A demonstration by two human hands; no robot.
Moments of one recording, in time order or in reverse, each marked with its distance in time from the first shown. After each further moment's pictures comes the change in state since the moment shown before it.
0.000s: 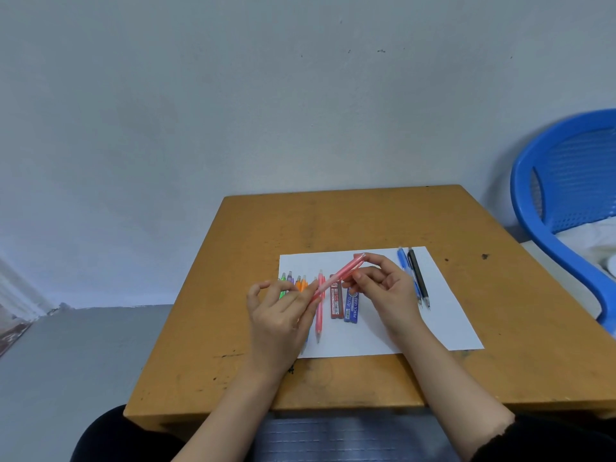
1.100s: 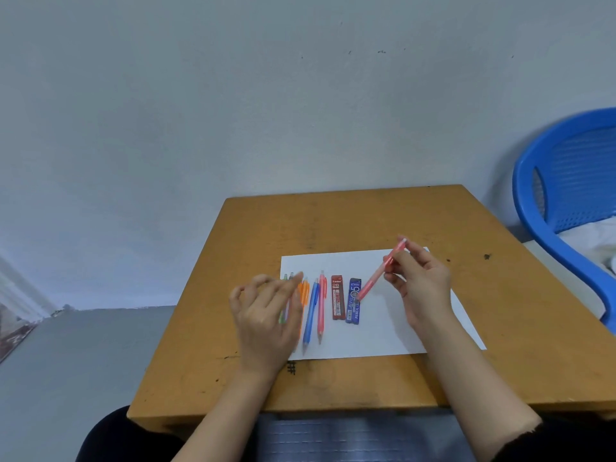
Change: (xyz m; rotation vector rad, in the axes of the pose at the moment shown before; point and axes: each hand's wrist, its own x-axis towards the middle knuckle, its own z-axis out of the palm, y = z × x) left_hand 0.003 -0.007 -0.016 -0.073 -0.032 -0.215; right_hand 0.015 -0.023 -0.017 0.233 0.382 0.128
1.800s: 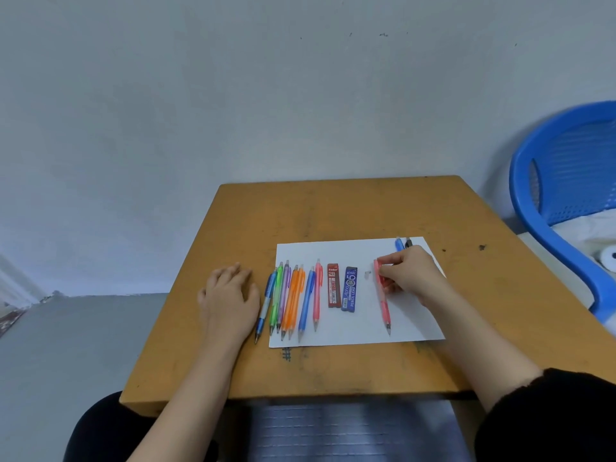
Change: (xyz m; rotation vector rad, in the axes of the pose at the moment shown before) left_hand 0.004 -0.044 -0.005 0.224 -0.484 -0.596; right_hand 0.031 -0.001 -0.013 -0.985 -0.183 0.152
